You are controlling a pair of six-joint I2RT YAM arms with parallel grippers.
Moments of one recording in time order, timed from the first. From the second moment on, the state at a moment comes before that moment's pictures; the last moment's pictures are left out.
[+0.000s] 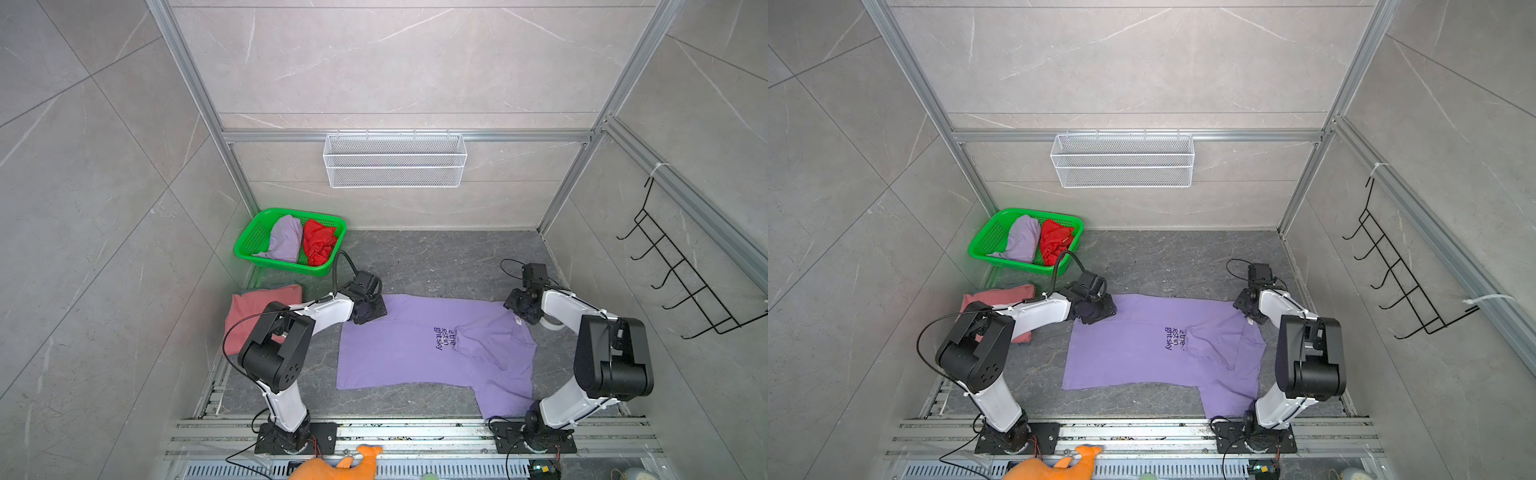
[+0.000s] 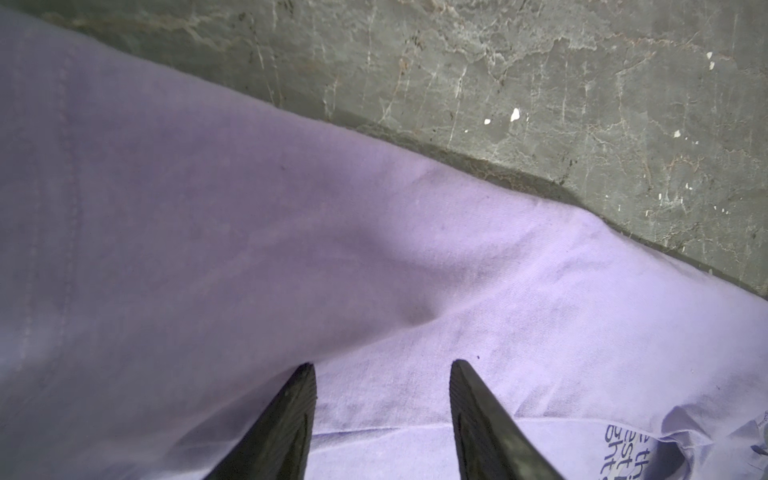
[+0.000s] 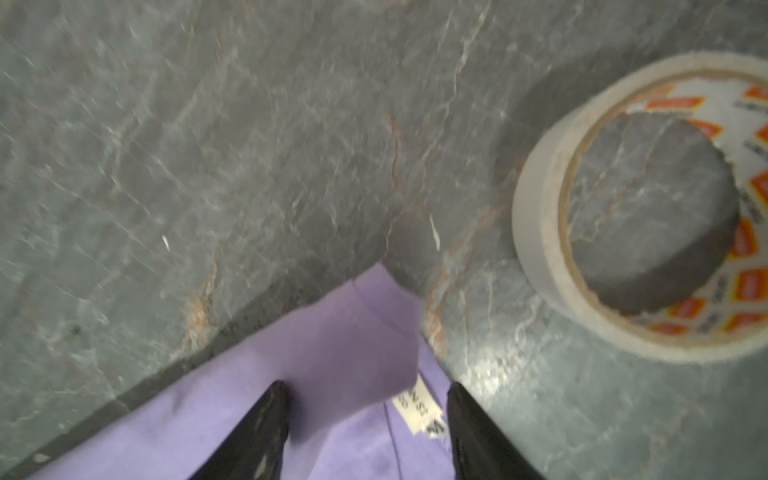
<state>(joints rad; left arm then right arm) -0.52 1.76 1.02 -0.32 0.07 -0.76 -0.13 1.64 0.94 -0.43 0.07 0.52</state>
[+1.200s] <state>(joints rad) -0.52 1.79 1.05 -0.36 0.03 -0.76 -0.18 1.90 1.26 -0.45 -0.08 0.43</state>
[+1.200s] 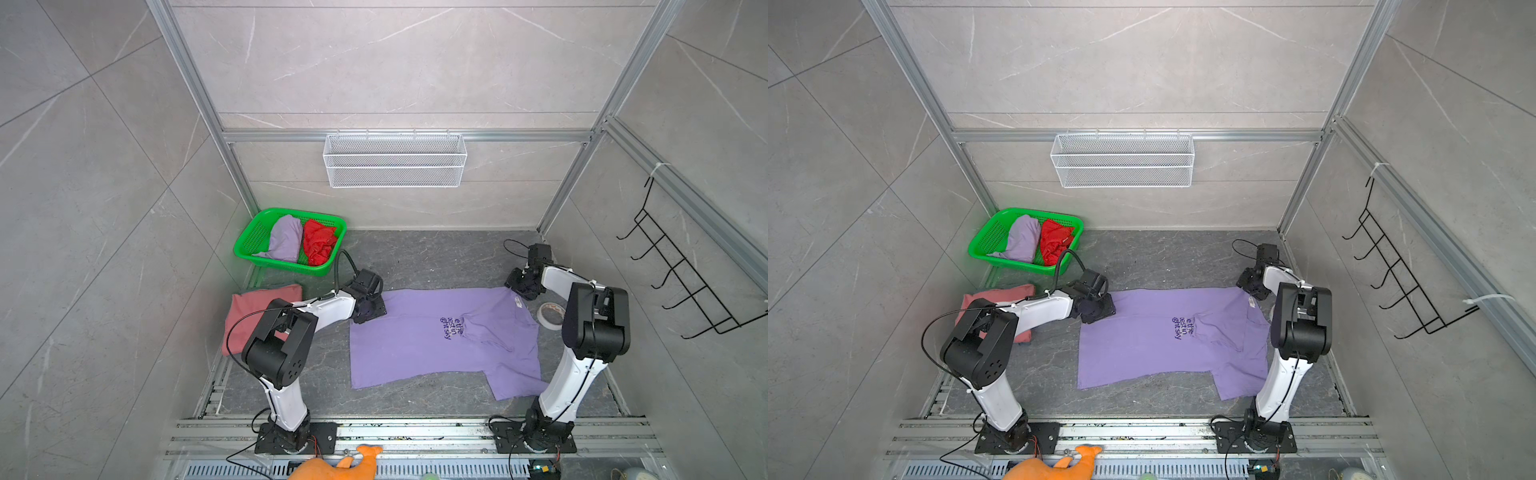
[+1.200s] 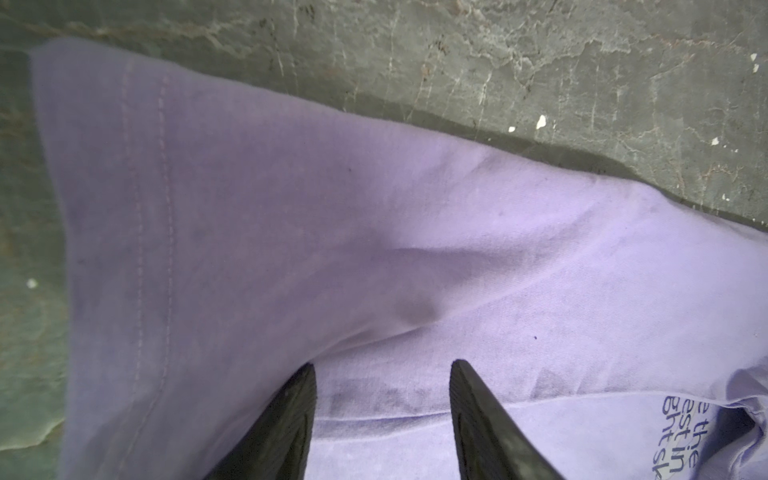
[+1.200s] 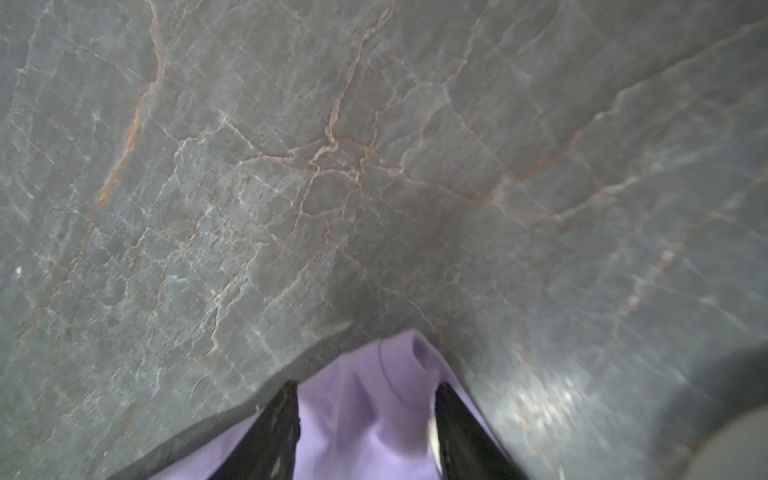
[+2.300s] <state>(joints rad) -0.39 2.01 1.30 -0.31 0.06 -0.79 0.00 1.87 1.14 -0.39 -0.20 0.64</state>
